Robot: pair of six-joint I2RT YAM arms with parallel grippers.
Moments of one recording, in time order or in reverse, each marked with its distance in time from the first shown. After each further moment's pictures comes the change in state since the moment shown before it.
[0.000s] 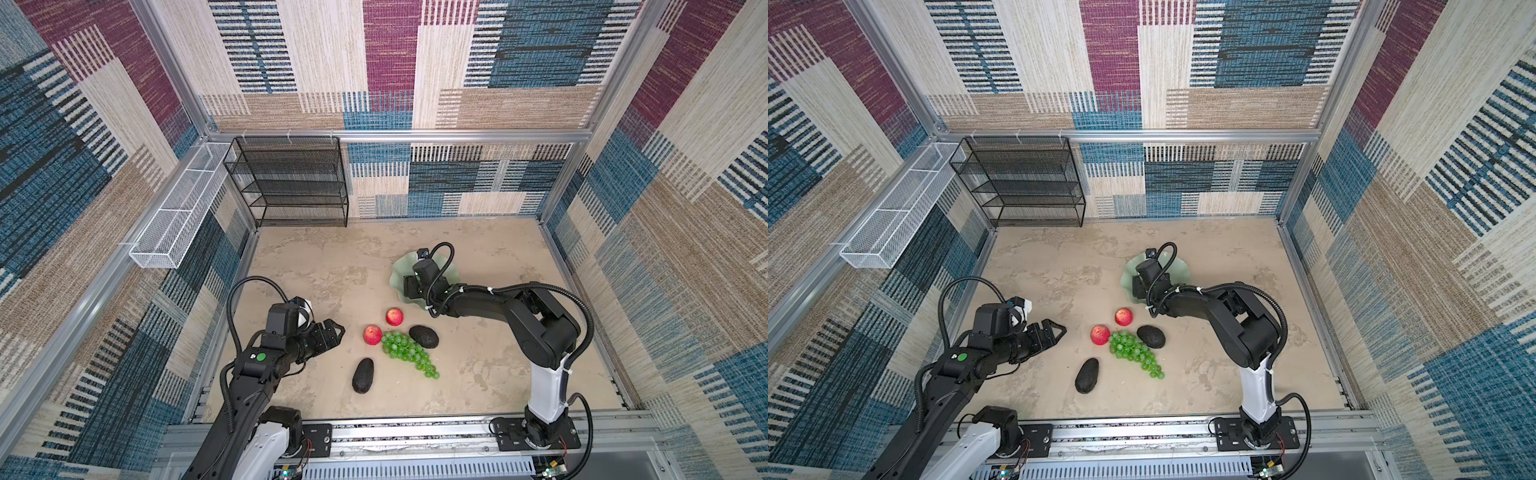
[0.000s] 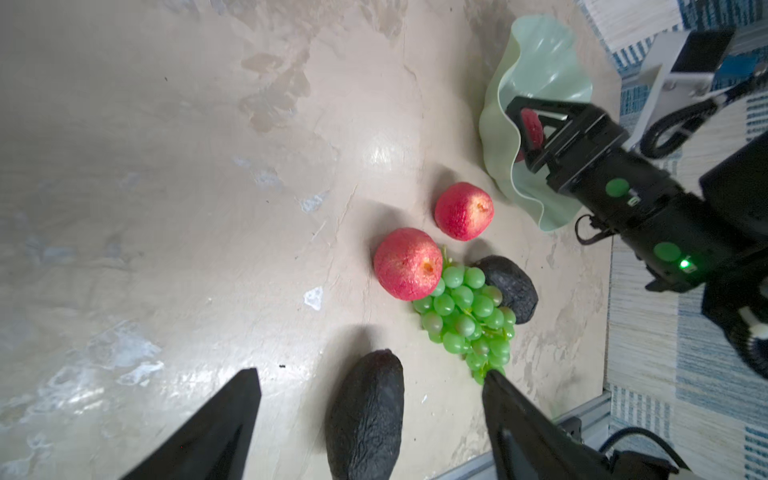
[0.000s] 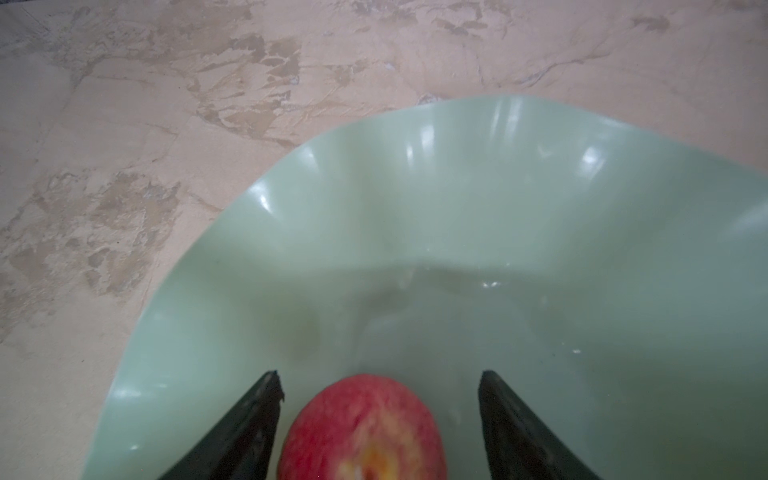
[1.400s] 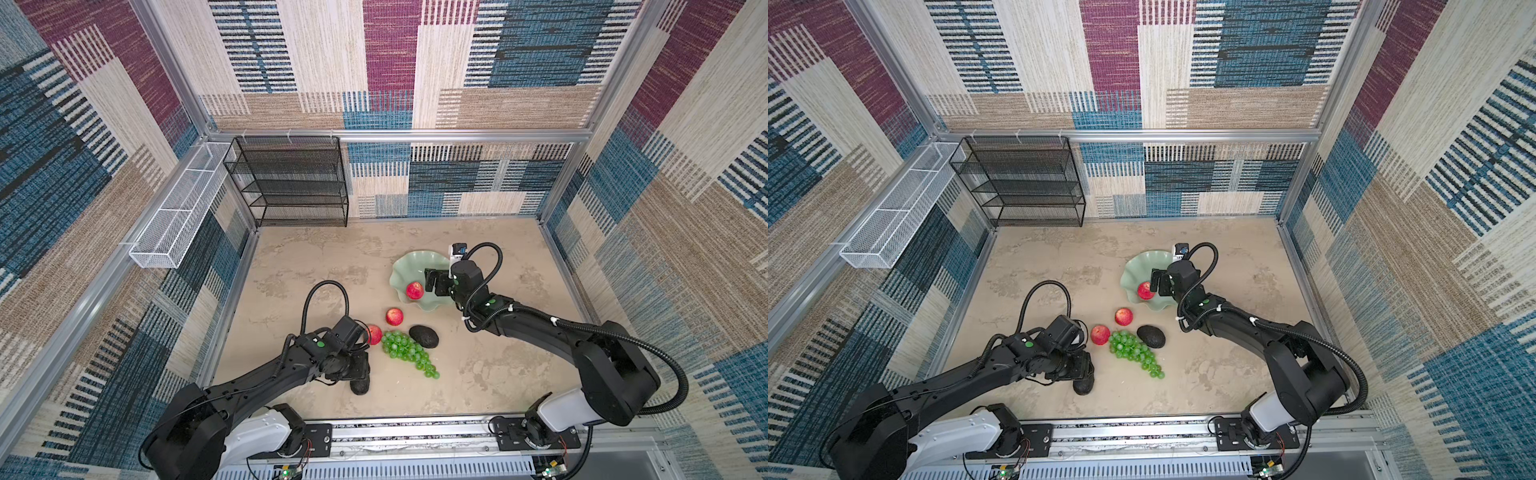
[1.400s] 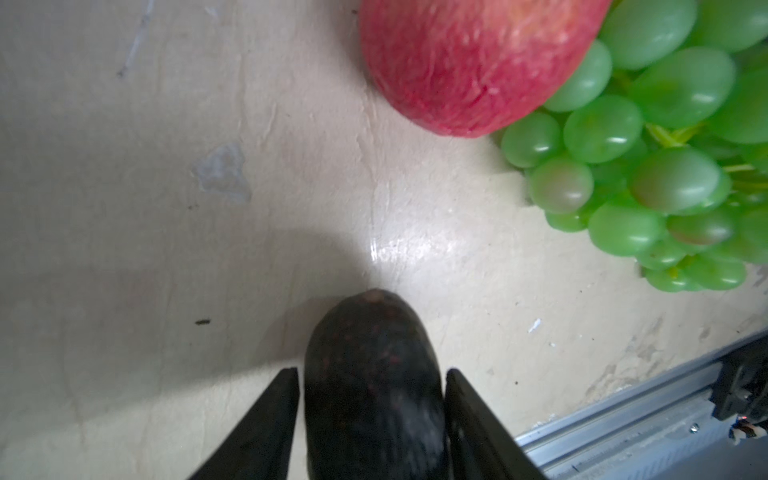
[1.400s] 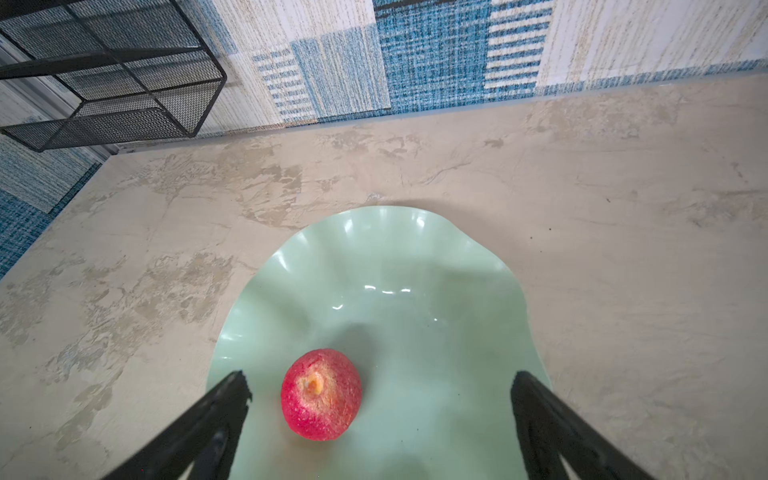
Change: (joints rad) left arm -0.508 0.395 -0.029 0.073 -0.206 -0.077; right arm -0.062 -0.436 -0.290 0.047 0.020 0.005
